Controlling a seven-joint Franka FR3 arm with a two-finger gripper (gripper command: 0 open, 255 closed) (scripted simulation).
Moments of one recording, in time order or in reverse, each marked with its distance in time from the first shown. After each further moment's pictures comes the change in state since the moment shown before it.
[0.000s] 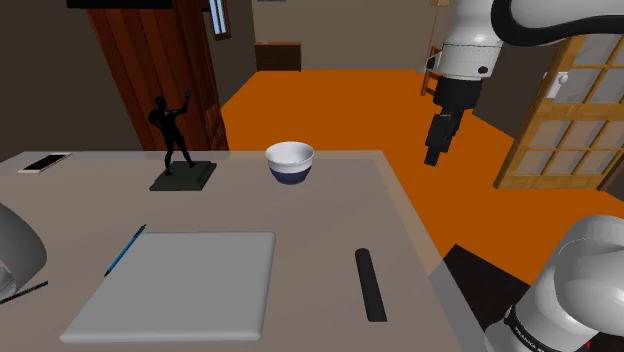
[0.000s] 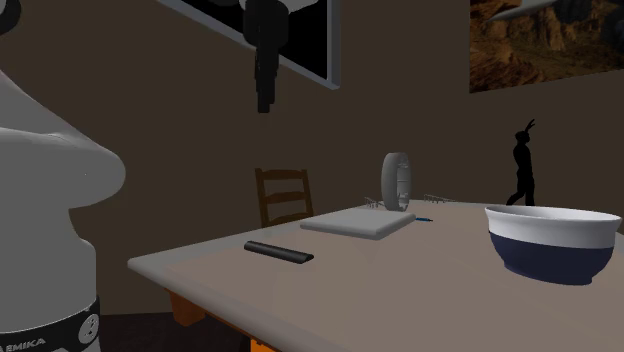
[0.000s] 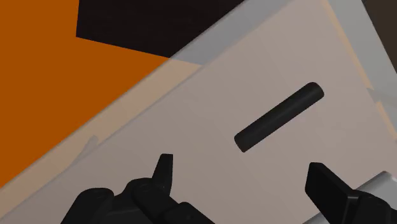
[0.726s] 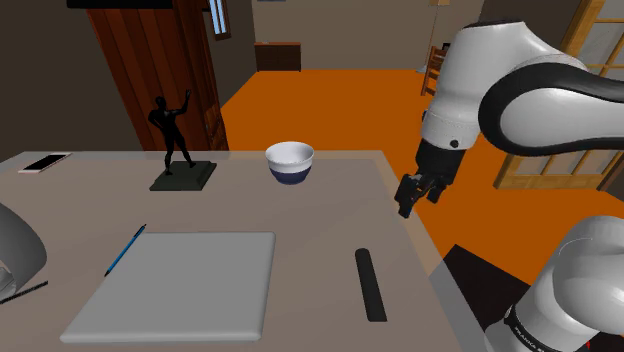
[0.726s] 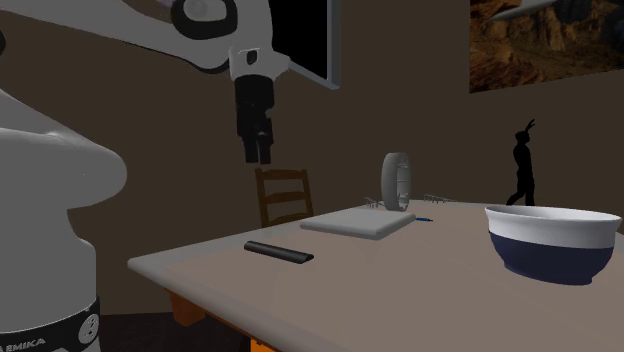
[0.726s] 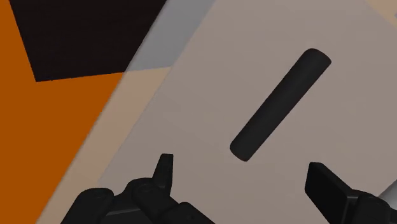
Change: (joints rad) arm -0.035 -0.149 0.271 -0.299 0.133 0.252 0.423
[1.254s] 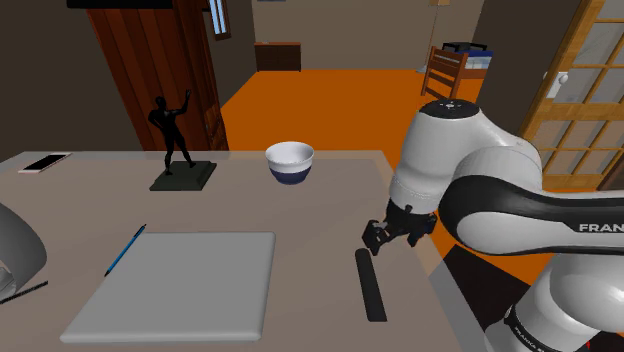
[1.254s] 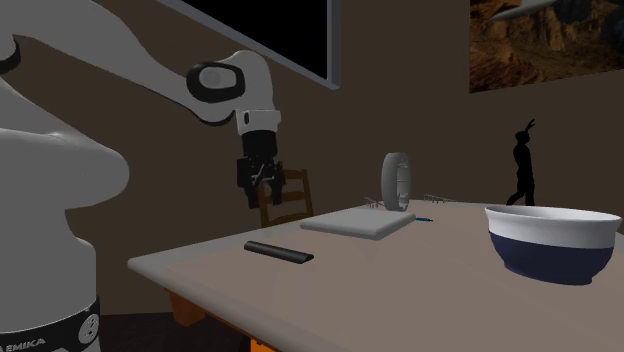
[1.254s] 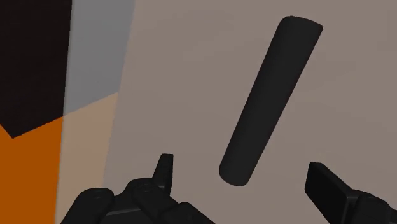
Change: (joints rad) arm -0.052 0.072 0.329 -0.125 0.134 0.274 0.405
